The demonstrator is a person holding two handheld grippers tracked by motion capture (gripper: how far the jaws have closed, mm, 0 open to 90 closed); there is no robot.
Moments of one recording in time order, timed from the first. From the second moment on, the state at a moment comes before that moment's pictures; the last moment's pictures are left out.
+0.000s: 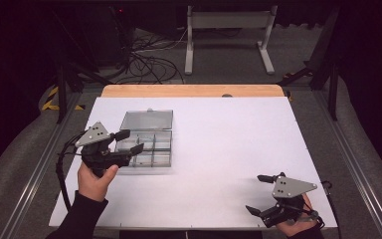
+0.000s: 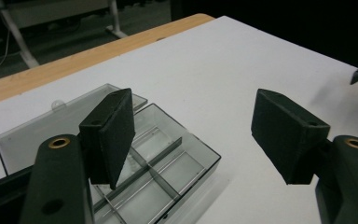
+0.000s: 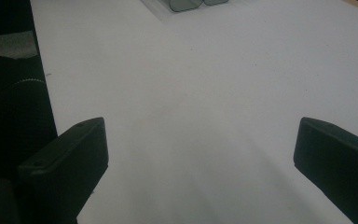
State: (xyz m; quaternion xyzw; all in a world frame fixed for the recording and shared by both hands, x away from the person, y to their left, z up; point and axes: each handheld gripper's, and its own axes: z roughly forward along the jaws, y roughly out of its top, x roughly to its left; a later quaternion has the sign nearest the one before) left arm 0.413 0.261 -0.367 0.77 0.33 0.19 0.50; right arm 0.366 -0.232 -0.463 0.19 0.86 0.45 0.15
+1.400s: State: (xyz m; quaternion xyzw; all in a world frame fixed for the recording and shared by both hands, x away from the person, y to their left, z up) left arm 0.361 0.273 -0.418 0.80 0.27 0.18 0.51; right arm 0.365 -0.232 -0.463 0.19 0.86 0.46 0.15
